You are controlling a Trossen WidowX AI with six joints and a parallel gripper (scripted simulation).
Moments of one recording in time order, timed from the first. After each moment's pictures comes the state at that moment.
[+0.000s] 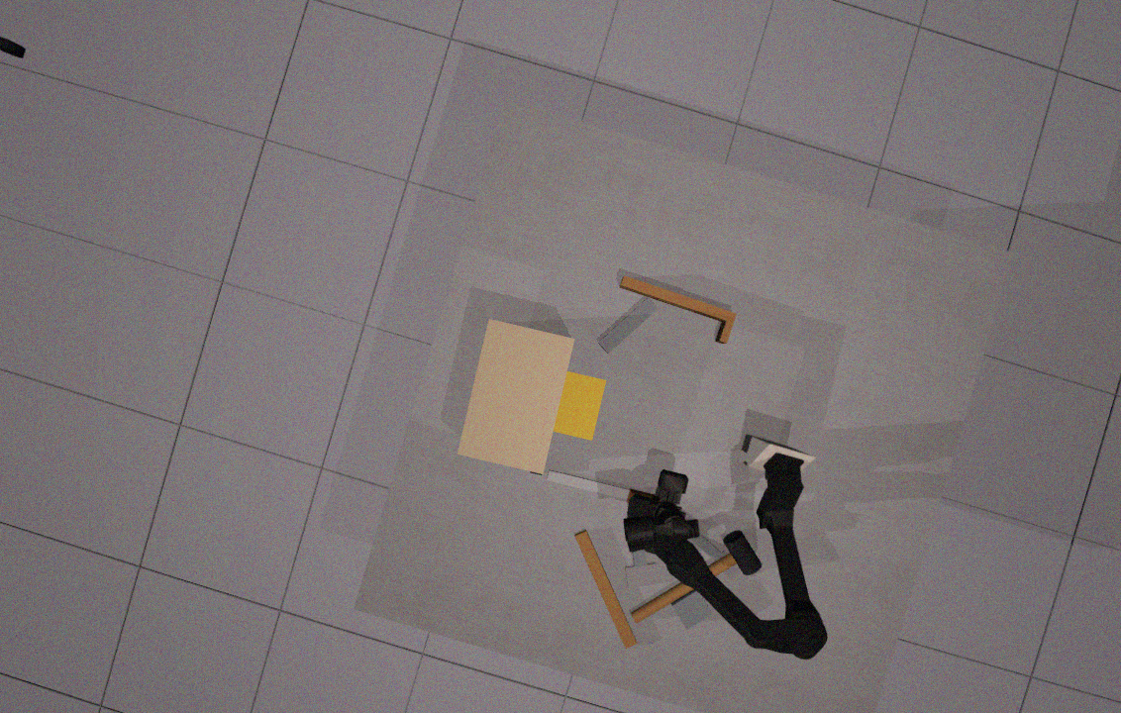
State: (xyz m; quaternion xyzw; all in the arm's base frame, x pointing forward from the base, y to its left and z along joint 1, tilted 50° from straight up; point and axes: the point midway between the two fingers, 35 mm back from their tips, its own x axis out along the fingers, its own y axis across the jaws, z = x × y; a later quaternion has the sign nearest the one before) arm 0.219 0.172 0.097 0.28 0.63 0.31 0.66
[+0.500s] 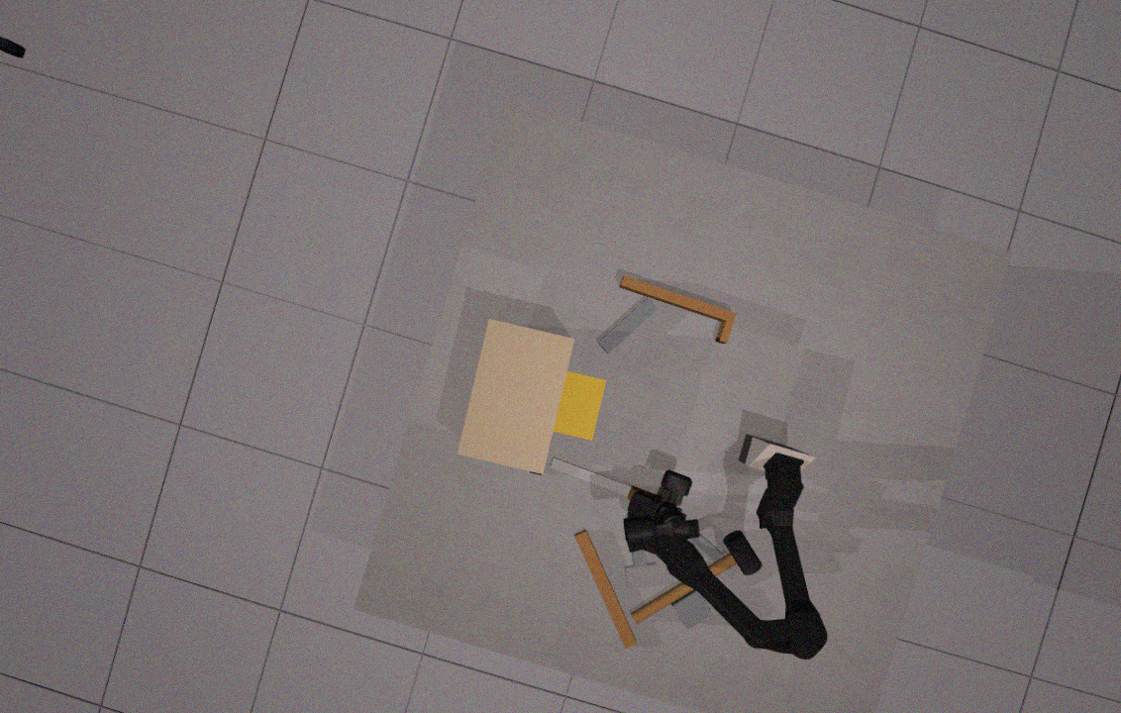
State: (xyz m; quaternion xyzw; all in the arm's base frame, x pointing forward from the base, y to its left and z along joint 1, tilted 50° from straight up) arm 0.219 0.172 0.097 0.32 0.65 0.27 0.64
